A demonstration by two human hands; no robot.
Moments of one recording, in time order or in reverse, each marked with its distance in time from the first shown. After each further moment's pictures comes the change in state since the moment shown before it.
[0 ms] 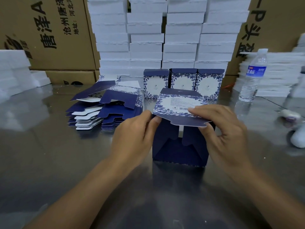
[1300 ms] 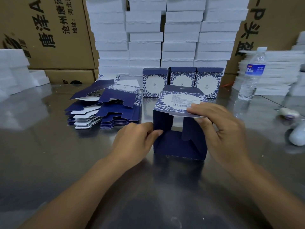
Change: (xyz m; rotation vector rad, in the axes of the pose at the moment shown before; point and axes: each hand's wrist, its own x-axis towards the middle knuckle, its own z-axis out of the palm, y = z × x) left_hand 0.000 -0.018 0.011 0.107 -0.271 -0.021; right_hand 0.003 0.002 0.000 -0.040 -0.011 0.025
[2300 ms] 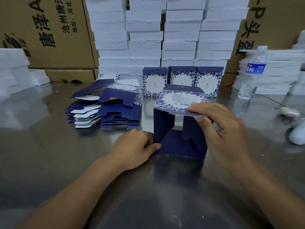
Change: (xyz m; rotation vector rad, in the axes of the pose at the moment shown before) left_hand -0.003 -0.009 0.002 0.086 -0.296 -0.056; right_hand -0.001 0.004 0.001 0.035 0.023 0.016
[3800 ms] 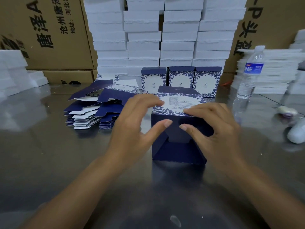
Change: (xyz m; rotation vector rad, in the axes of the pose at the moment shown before) left_hand -0.006 0.031 -0.026 -0.316 0.708 0.386; right_hand -0.006 -0.007 0.002 -0.129 0.010 -0.061
